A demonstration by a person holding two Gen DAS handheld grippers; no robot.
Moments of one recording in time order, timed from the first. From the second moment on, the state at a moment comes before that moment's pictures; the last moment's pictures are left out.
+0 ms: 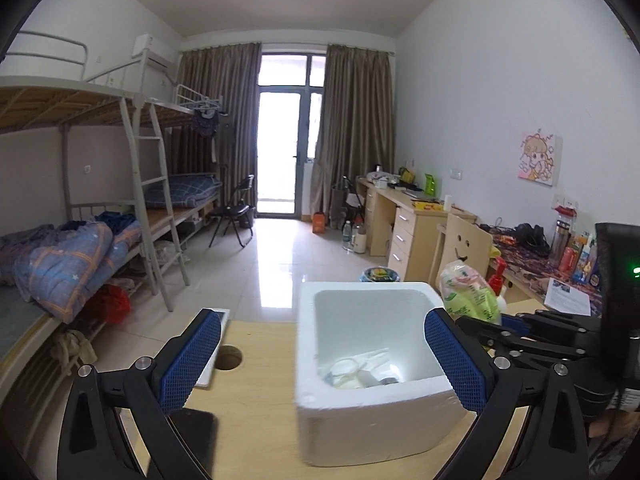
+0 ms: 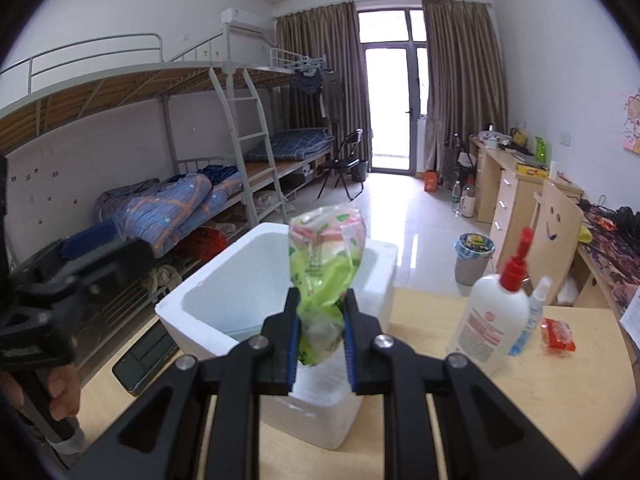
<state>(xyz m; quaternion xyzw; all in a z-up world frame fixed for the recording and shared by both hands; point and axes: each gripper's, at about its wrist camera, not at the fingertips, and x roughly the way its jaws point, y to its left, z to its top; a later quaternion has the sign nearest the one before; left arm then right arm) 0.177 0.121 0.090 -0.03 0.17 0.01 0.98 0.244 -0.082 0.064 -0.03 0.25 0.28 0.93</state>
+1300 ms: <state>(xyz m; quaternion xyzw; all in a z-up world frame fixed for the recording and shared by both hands) 0.148 0.137 0.094 -0.03 0.17 0.03 0.99 0.240 -0.064 0.064 -0.06 0.24 0.31 0.92</state>
